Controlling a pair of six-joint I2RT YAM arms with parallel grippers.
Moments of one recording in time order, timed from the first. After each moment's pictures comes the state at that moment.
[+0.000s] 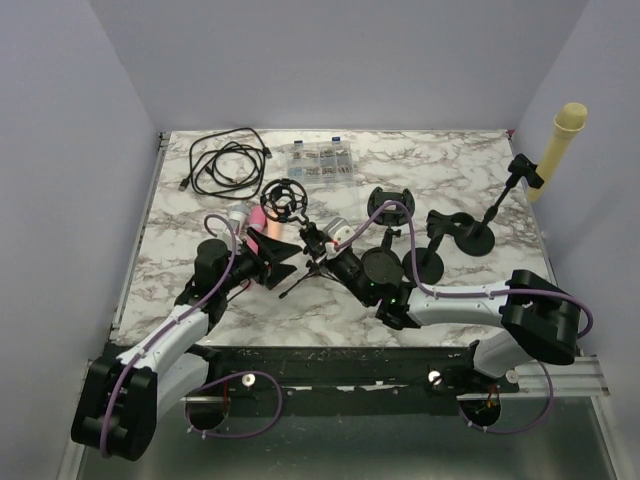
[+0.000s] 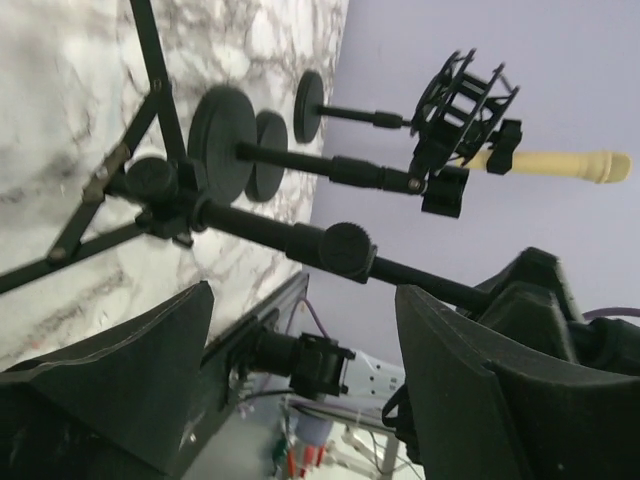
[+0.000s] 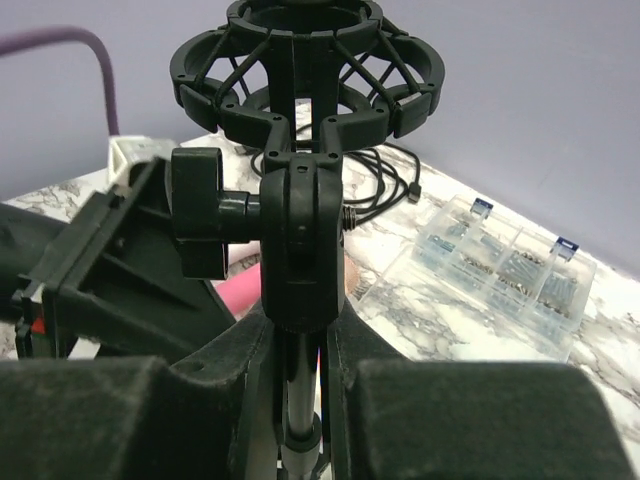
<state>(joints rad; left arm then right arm) -0.26 0.95 0.28 0.40 0.57 -1.40 1.13 1.50 0.72 0.94 0.39 -0.23</state>
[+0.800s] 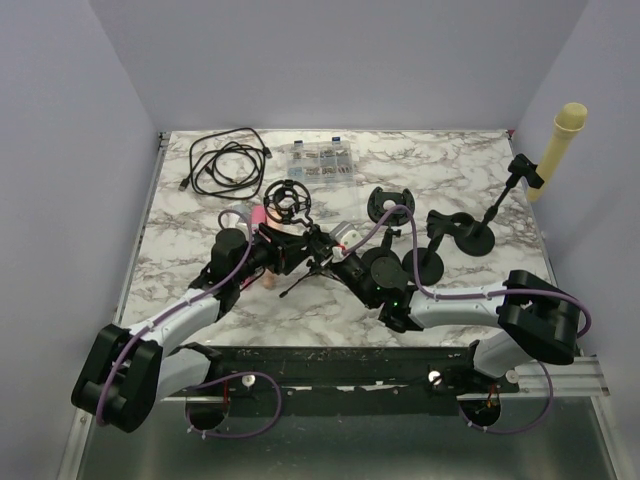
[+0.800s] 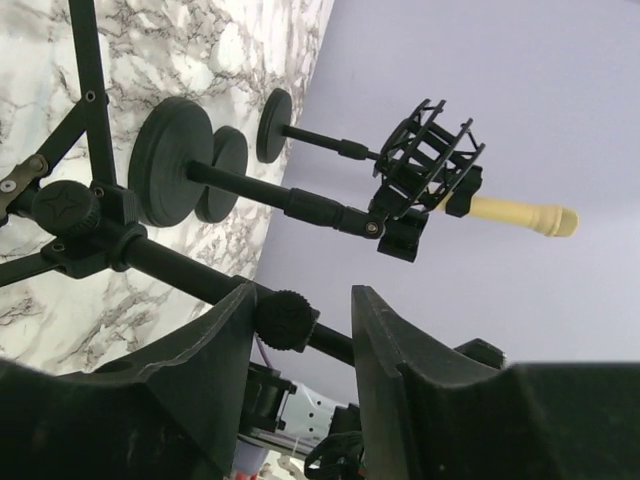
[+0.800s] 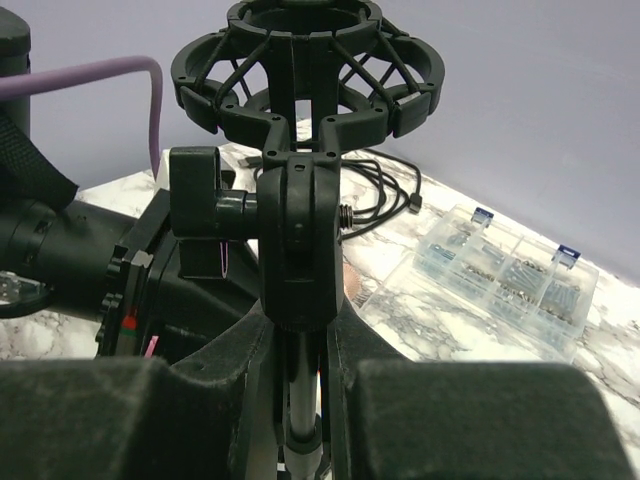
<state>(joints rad) -0.40 1.10 0.38 0.46 0.44 -1.61 1.13 1.50 0.66 1.06 0.35 -0.23</state>
